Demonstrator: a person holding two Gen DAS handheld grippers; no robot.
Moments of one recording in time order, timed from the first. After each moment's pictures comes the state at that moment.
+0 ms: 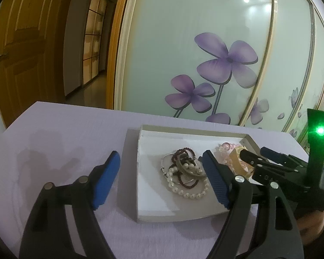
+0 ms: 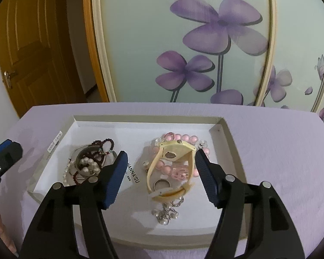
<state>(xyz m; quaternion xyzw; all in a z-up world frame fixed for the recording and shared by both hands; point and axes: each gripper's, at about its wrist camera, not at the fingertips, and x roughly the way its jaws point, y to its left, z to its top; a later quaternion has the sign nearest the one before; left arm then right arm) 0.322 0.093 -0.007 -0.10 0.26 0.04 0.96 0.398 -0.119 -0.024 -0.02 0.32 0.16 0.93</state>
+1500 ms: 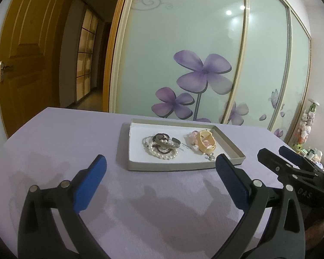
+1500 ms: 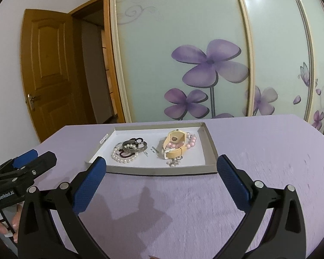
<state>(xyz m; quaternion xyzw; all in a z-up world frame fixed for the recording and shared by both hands) 0.186 0.053 0.002 -0.09 0.19 0.01 0.98 0.228 -0.176 0.002 0.03 0.19 0.18 0.96</state>
